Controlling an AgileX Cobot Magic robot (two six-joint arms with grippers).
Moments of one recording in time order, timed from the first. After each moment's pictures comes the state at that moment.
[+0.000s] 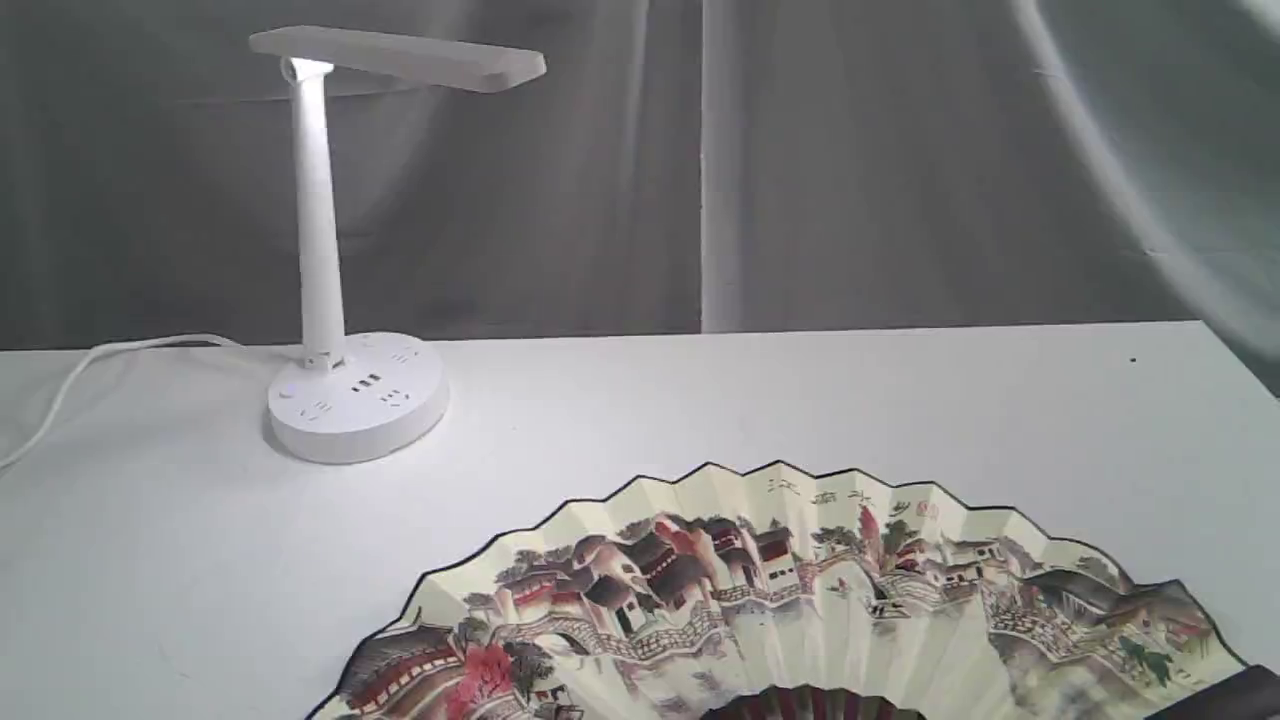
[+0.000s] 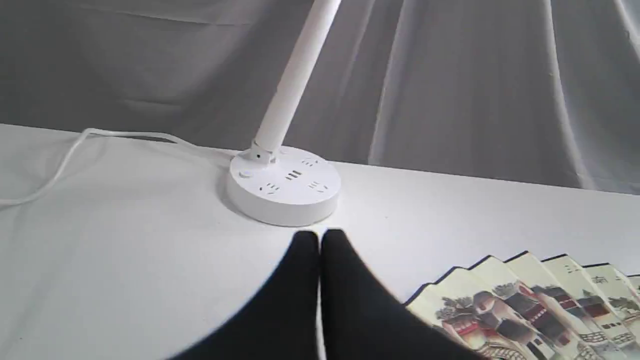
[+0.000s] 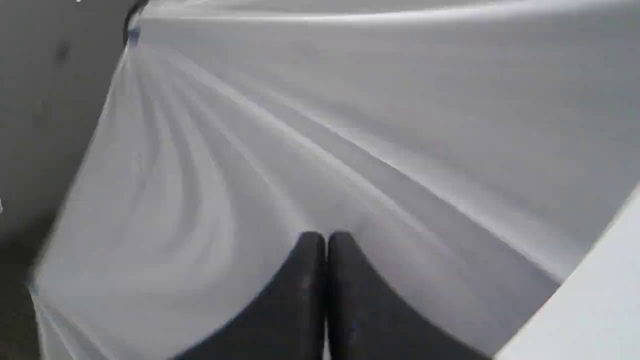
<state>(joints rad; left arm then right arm) 0.39 0.49 -0.15 1.43 -0.53 -1.55 -0.41 0.57 -0.59 1.61 0.45 -0.75</state>
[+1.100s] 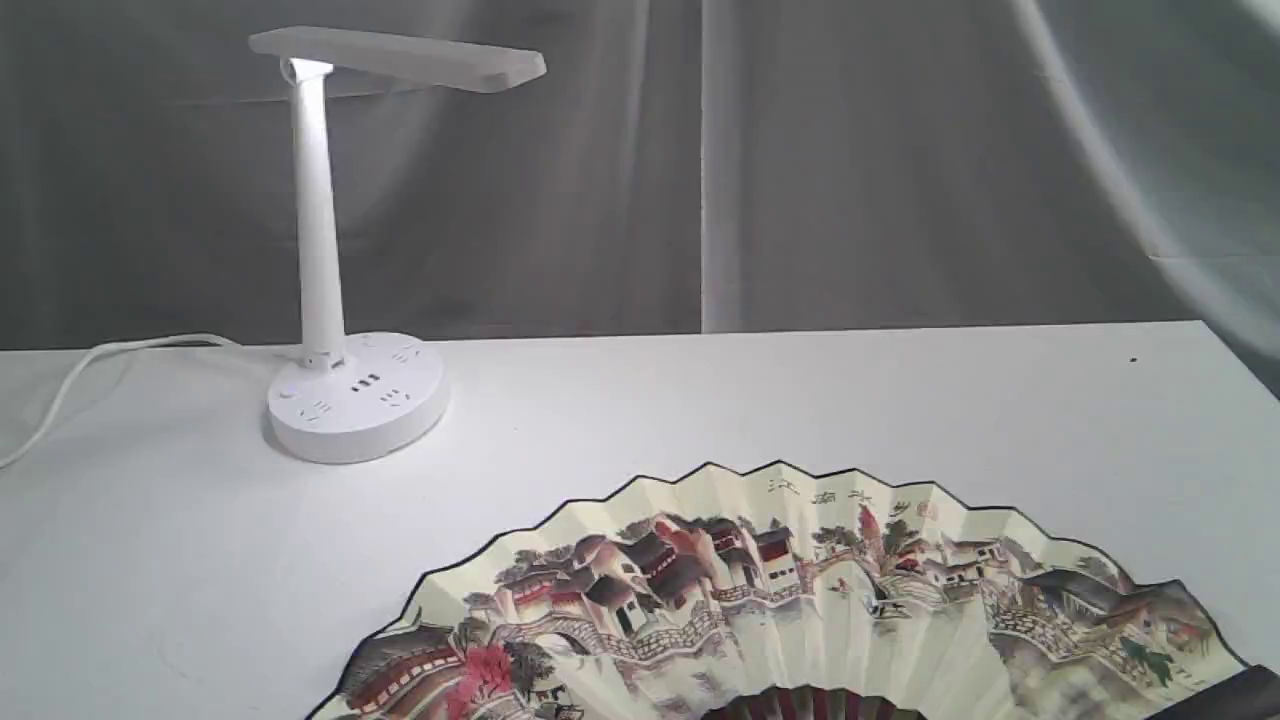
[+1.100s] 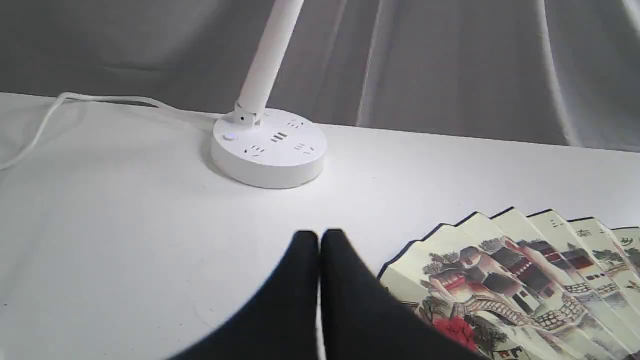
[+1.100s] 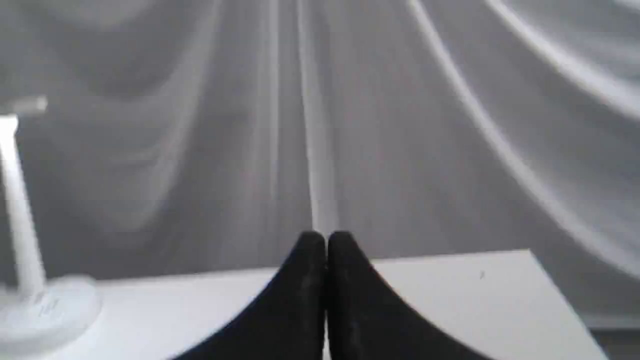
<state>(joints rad) 0.39 0.49 -0.14 1.56 -0.56 -1.64 -0.41 0.00 -0.47 0.77 0.67 -0.53</state>
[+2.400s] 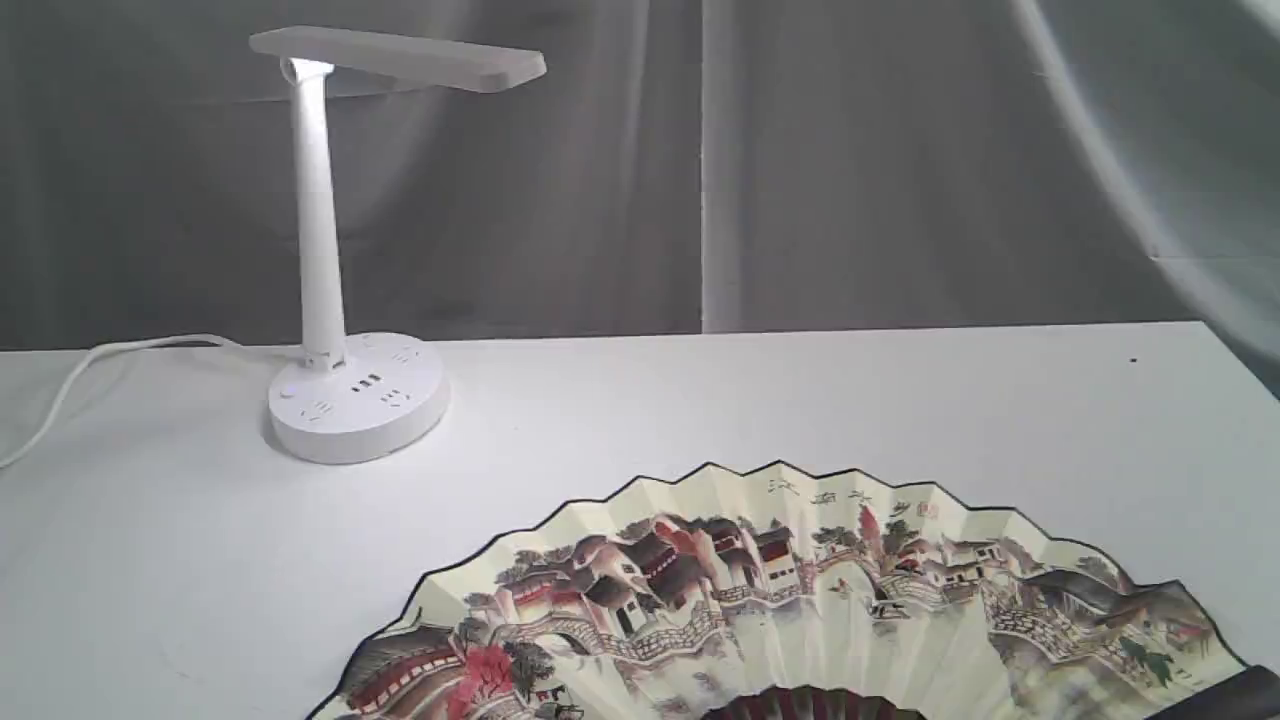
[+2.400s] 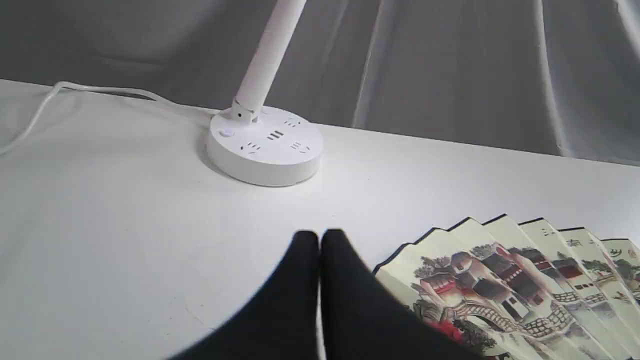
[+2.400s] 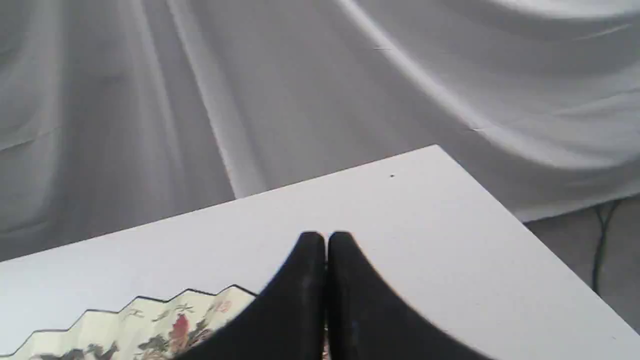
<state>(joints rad) 0.39 0.49 -0.14 1.56 -0.56 -1.68 -0.41 0.29 -0.06 1.75 0.32 -1.59</state>
